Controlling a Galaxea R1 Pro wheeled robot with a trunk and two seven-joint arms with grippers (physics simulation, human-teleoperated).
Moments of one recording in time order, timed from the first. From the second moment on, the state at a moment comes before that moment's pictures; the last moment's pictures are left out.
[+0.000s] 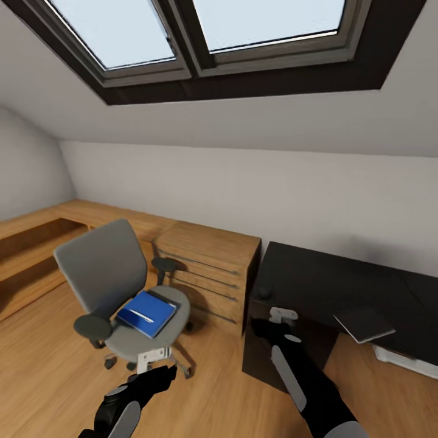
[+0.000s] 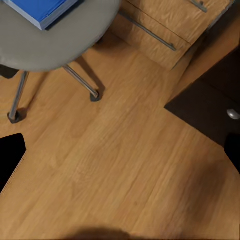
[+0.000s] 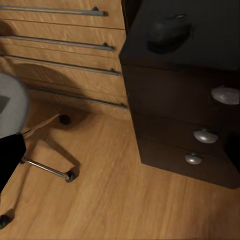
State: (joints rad) left arm -0.13 0.07 -0.31 -1.43 0.62 0.57 0.48; right arm -0.44 0.07 0.21 -1.06 -0.34 0.40 -0.30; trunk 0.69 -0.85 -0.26
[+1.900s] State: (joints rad) left arm -0.13 0.07 -0.37 -1.41 0.62 0.55 0.48; right arm -0.52 0.00 0.20 -0.69 -0.31 0.17 -0.34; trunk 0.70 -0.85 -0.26
